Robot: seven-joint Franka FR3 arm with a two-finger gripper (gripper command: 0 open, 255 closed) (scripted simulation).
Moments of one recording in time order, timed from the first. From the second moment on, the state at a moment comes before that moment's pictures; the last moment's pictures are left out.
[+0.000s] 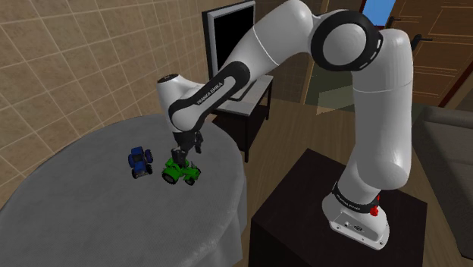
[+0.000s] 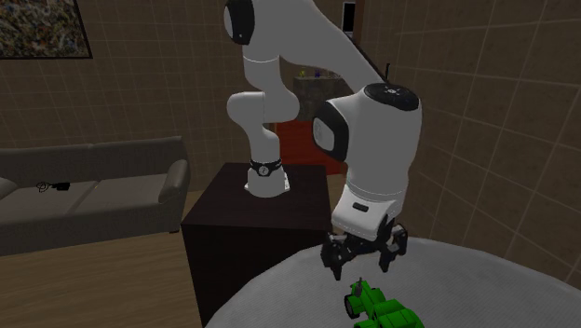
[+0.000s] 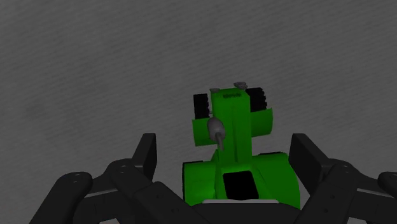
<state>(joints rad) 0.17 0.40 0.30 -1.90 -0.08 2.20 0.26</state>
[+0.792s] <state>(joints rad) 0.17 0.45 0.29 -1.91 -0.10 2.26 0.26</state>
